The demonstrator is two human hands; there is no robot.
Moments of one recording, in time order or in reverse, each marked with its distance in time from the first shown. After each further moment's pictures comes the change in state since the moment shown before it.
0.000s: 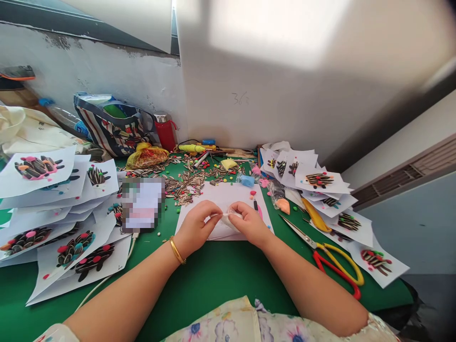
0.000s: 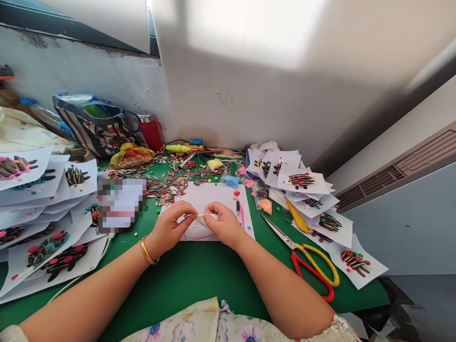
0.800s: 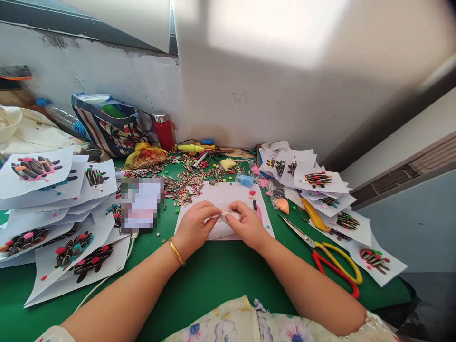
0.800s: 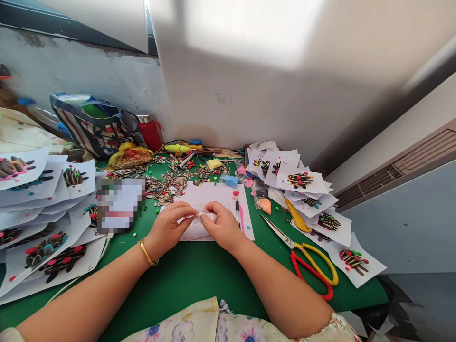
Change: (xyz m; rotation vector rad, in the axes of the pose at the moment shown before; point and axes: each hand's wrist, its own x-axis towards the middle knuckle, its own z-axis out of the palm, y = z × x) left_hand -0.001 -0.001 0.002 0.075 0.036 -0.009; right_hand -0.005 -0.001 0.005 -0.098 0.078 -0.063
